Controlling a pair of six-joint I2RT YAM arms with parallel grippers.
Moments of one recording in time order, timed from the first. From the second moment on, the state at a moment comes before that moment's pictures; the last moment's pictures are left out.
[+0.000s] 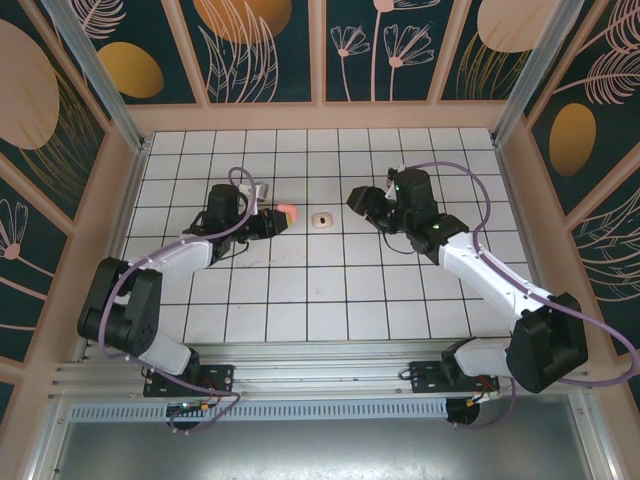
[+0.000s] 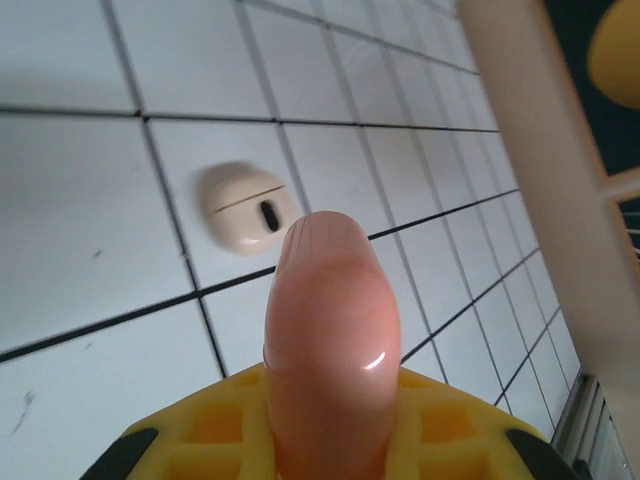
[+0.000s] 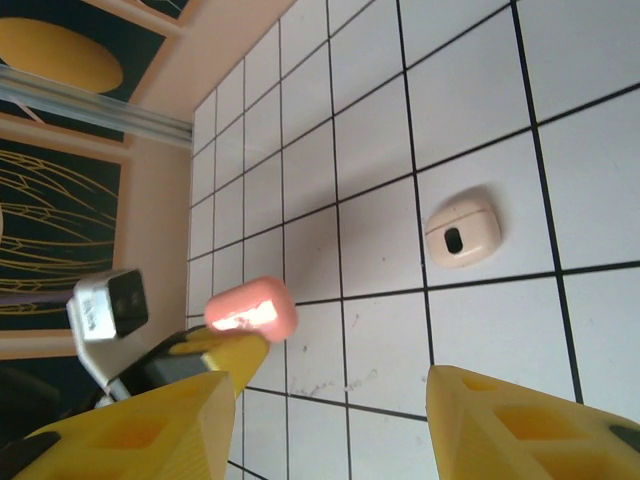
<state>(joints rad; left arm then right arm) -0.32 1.57 0.82 0.11 0.60 -0.57 0.51 1.29 0.96 -0.21 -0.25 0.94</state>
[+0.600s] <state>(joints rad) -0.32 1.91 1.11 -0.14 0.49 -0.60 0.54 1.33 0.96 -0.22 -0.25 0.94</state>
